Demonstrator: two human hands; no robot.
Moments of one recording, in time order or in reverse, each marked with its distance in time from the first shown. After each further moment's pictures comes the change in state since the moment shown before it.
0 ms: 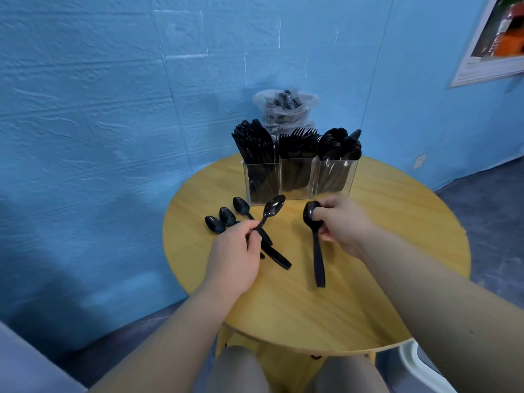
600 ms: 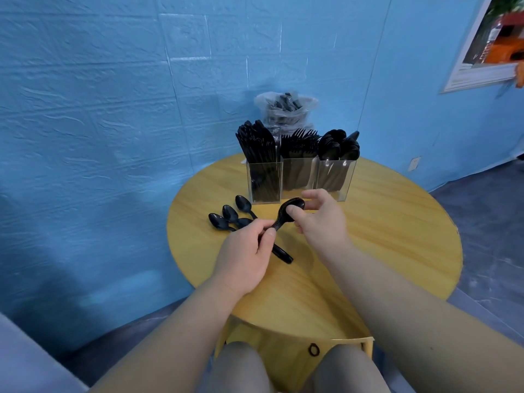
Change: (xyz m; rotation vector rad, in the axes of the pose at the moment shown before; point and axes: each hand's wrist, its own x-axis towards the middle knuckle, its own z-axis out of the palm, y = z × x) left_hand -0.009 0.008 -0.006 -0.040 -0.130 0.135; right_hand -0.017 0.004 0.044 0.013 0.244 -0.243
